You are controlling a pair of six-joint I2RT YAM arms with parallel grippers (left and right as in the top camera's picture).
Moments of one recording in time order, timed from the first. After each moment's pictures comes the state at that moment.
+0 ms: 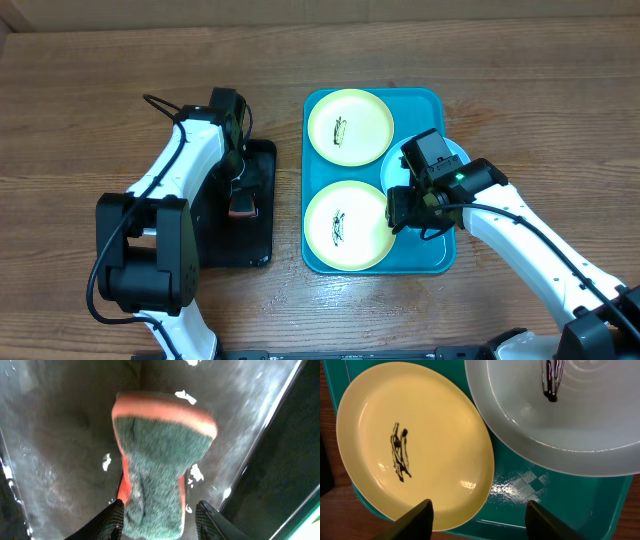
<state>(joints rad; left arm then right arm) -0.12 1.92 1.35 -1.05 0.01 -0.32 0.45 1.50 1.04 -0.90 -0.15 0.46</state>
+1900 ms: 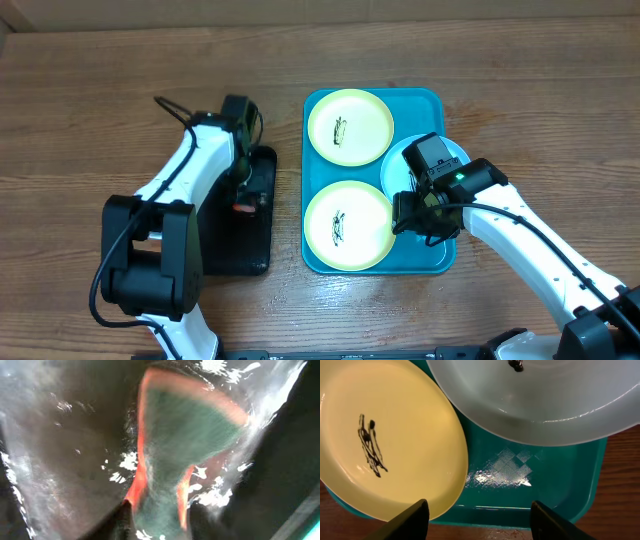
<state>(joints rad) -0.16 1.91 1.32 -1.02 -0.05 -0.34 0.45 1.50 1.04 -0.98 -0.10 0.54</state>
